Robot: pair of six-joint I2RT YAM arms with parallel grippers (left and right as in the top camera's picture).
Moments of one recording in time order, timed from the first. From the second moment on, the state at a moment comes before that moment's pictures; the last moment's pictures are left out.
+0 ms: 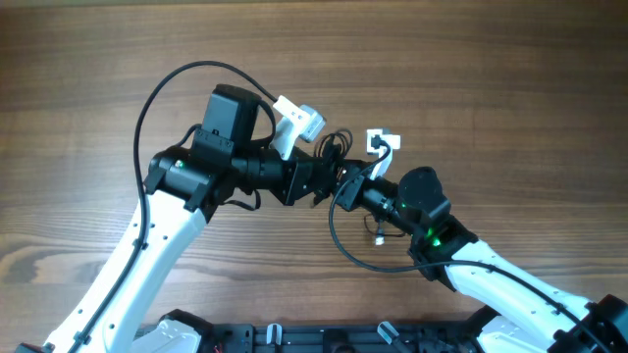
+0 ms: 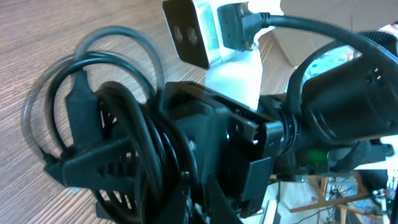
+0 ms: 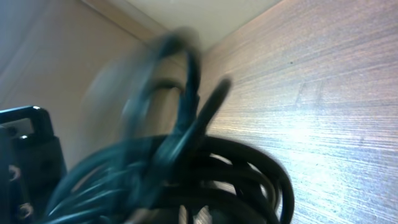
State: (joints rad) left arm -0.42 1.31 1.17 -0.79 0.80 -0.05; right arm 0.63 1.29 0.45 0.69 -0.32 0.90
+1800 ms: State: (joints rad) left arm -0.37 1.31 1.17 -0.95 0.79 0.48; right arm 0.42 1.40 0.45 1.18 -0.75 1.48
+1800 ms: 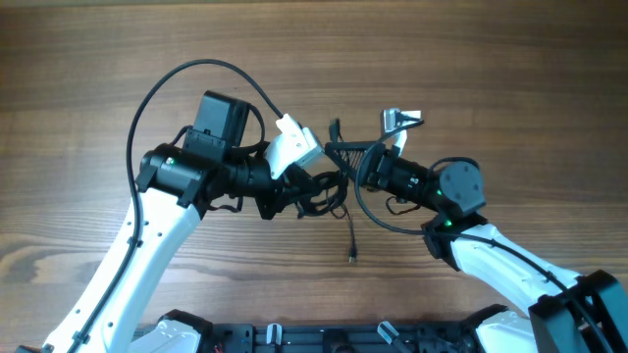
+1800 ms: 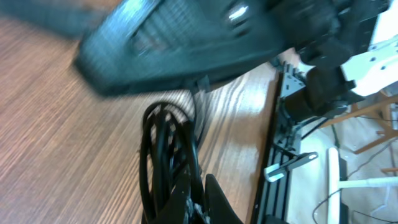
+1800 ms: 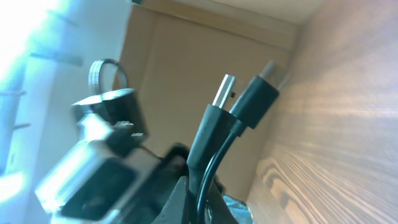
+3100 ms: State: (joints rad) left arm -0.17 1.31 1.17 -0.68 0.73 0.35; right arm 0.35 1.36 0.46 0.96 -0.84 1.03
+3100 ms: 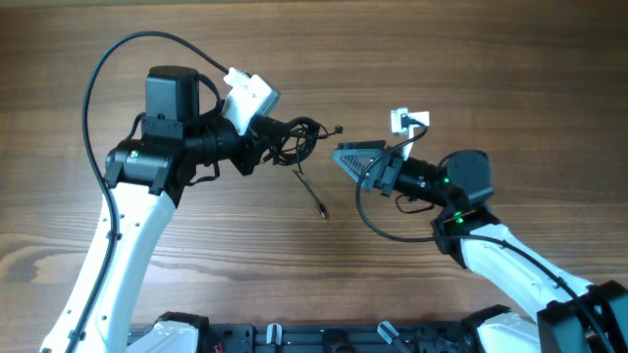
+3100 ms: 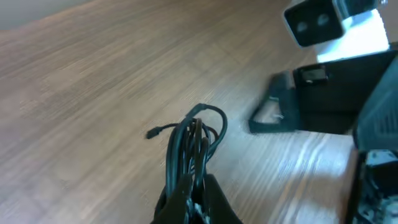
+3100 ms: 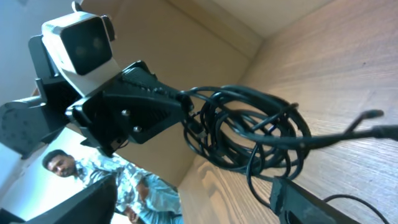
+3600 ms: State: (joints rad) left arm -0.17 1.31 1.17 -0.68 1.04 0.16; right arm 0.51 1.37 0.46 0.86 -0.49 0.74
